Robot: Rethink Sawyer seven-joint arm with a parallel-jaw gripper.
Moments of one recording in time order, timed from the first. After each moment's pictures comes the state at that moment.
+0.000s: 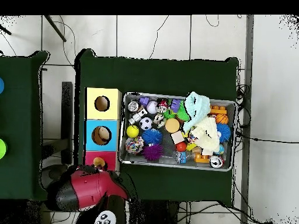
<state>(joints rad) 0.25 -0.80 -0.08 2.01 -0.04 0.32 2.01</state>
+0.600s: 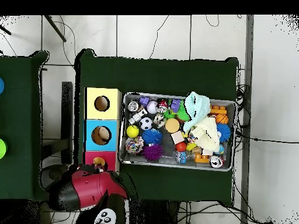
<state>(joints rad) 0.25 -0.78 -0.08 2.01 -0.04 0.27 2.01</state>
